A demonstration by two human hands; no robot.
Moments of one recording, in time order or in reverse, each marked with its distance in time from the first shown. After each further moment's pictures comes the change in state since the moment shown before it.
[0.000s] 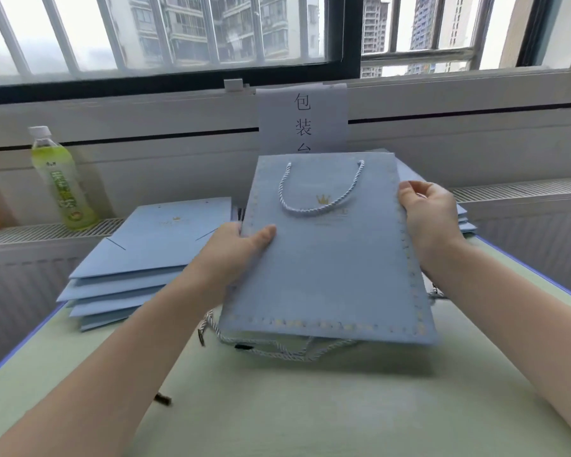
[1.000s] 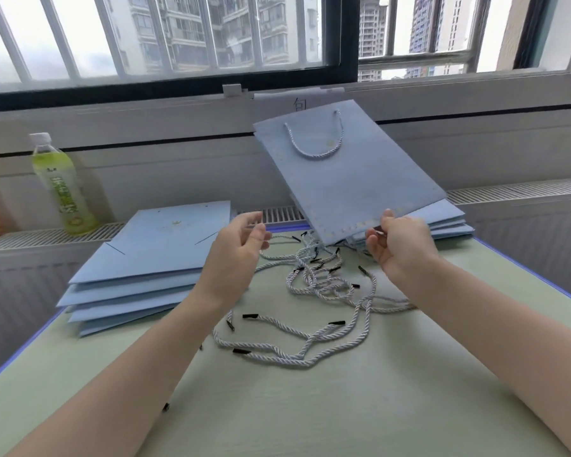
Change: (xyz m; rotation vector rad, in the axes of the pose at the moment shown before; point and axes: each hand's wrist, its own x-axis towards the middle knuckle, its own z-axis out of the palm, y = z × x) left_hand 0.006 -0.016 0.009 0.144 0.096 0.404; right_hand -0.015 0.010 0.018 0.345 0.044 0.354
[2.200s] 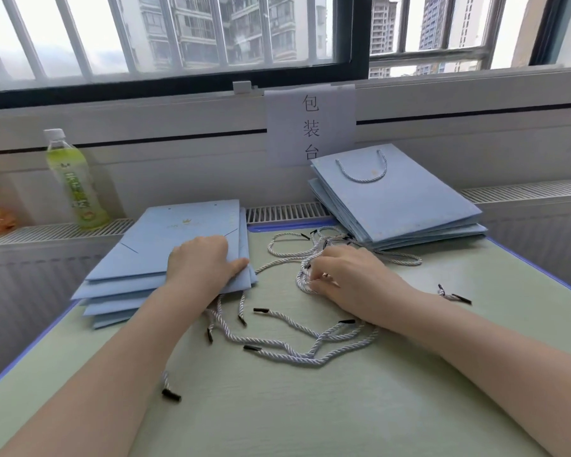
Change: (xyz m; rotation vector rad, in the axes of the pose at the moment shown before) left_hand 0.014 -0.019 -0.038 1.284 -0.102 -0.147; right_hand -0.020 0.043 -0.004 -1.642 -0.725 -0.999
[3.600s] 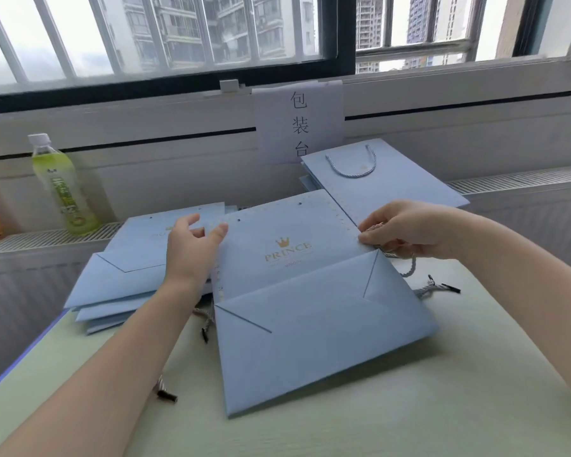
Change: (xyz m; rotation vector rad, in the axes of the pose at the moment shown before) left_hand 0.004 0.001 0.004 -1.334 0.127 -0.301; right_hand 0.002 0.055 -0.067 0.856 -0.283 0.702
